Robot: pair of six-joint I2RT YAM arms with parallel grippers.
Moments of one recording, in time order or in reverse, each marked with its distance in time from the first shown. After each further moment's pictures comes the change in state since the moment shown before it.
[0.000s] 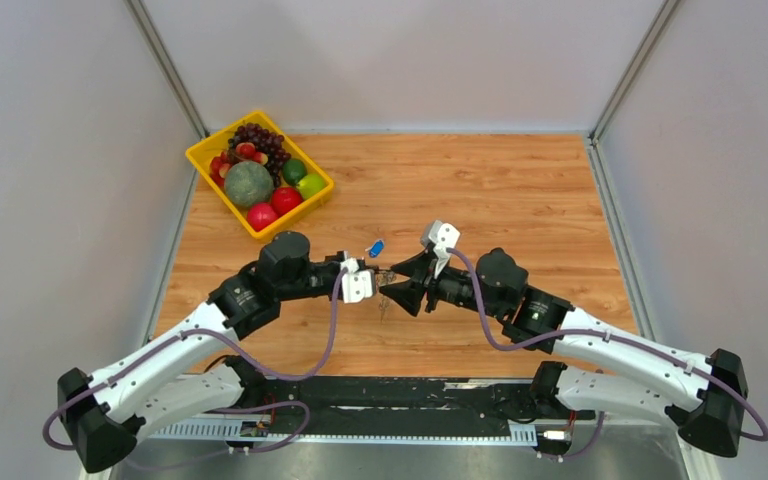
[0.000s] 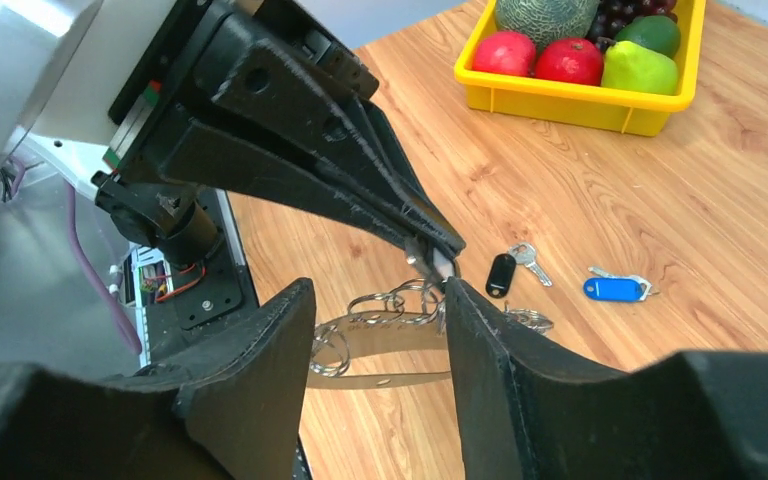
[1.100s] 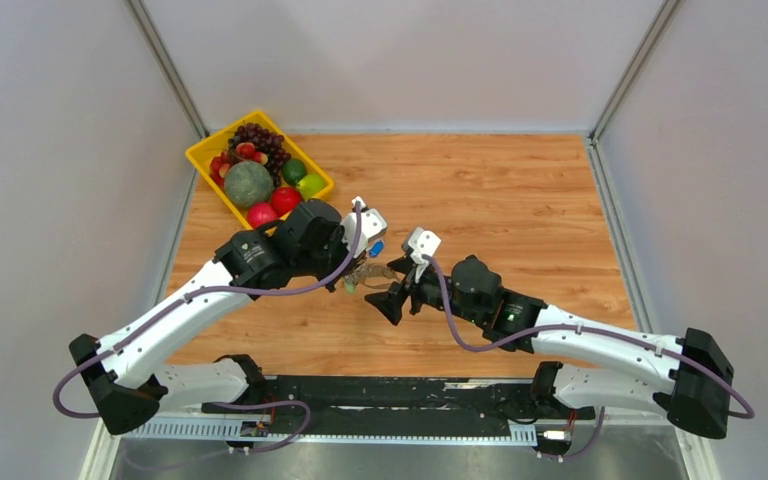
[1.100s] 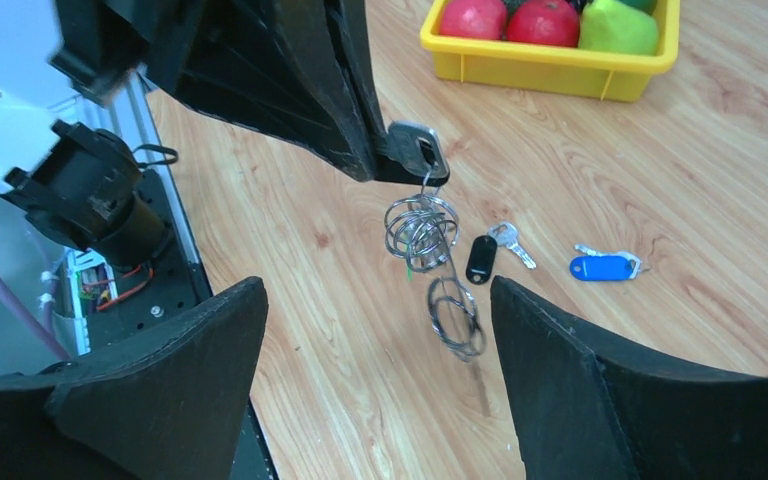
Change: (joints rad) left arm -0.061 0.272 0.494 -0.684 -0.413 -0.583; right arm 0.047 0.099 -0.040 0.101 0.128 -0.017
